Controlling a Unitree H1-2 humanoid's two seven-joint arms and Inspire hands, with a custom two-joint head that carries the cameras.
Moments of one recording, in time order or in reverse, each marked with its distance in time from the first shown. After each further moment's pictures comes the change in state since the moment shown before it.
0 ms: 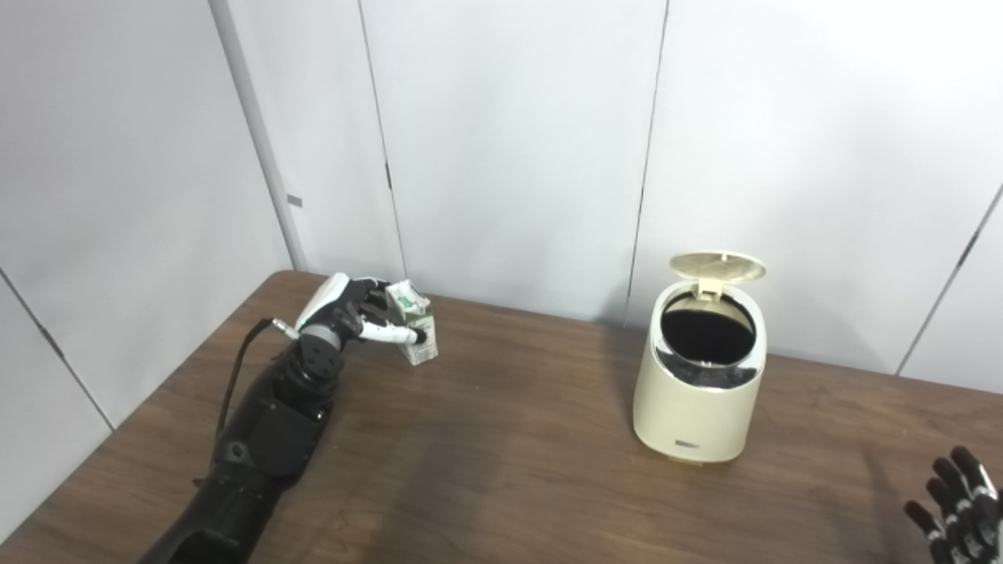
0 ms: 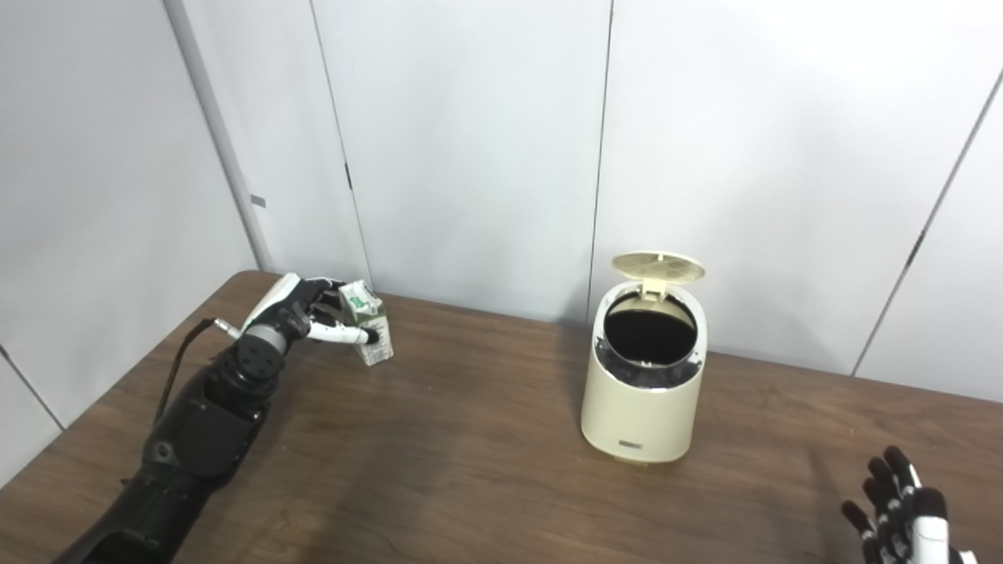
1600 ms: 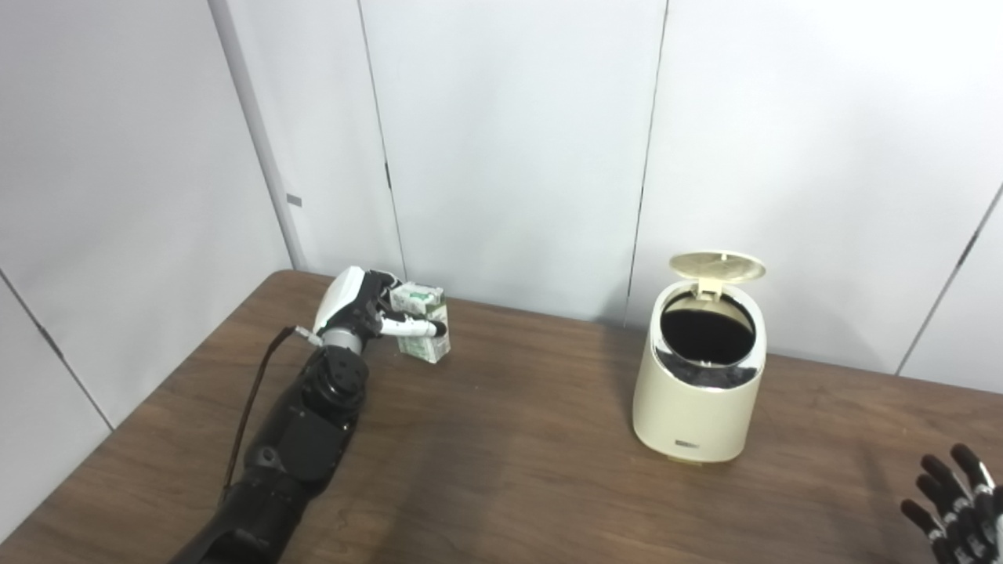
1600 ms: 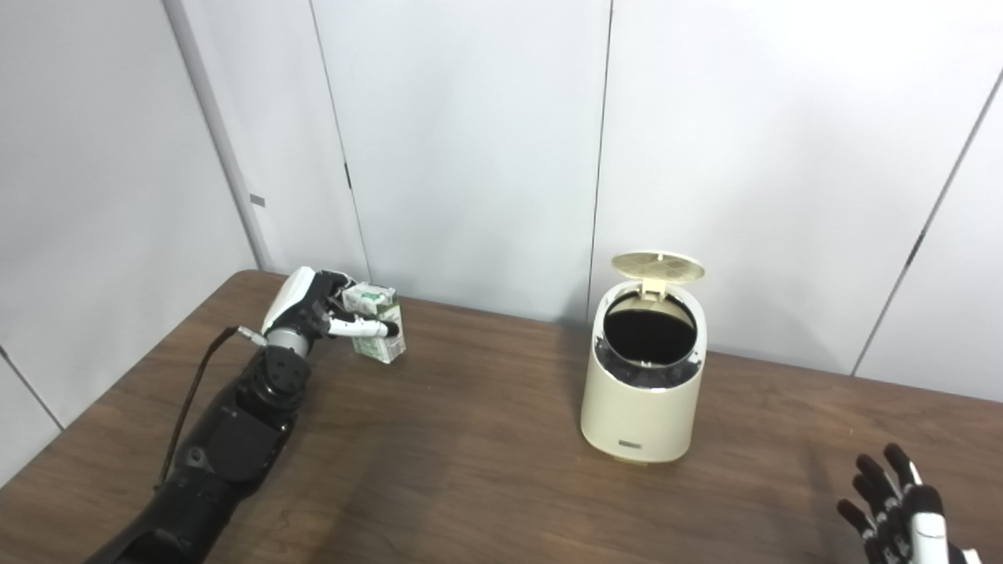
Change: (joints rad) left arm -0.005 -0.069 -0.004 0.059 0.006 -0.144 0.192; right arm 0.000 -0.018 -0.004 0.004 -0.007 -0.018 0.017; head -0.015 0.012
